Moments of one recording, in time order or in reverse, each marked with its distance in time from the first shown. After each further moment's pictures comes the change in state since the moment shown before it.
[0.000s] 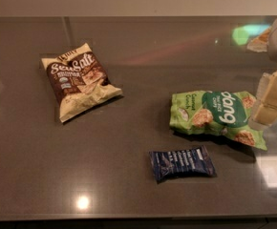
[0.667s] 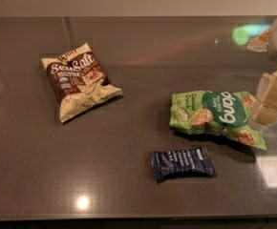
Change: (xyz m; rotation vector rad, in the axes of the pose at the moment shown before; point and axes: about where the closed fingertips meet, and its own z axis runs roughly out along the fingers) arm 0.000 0.000 0.000 0.000 0.000 0.000
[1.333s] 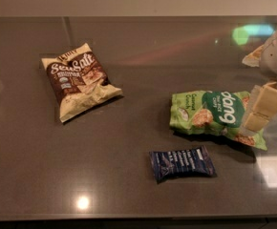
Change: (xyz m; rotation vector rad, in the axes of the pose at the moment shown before) arm 0.013 -0.006 0.040 -0.039 -0.044 0.055
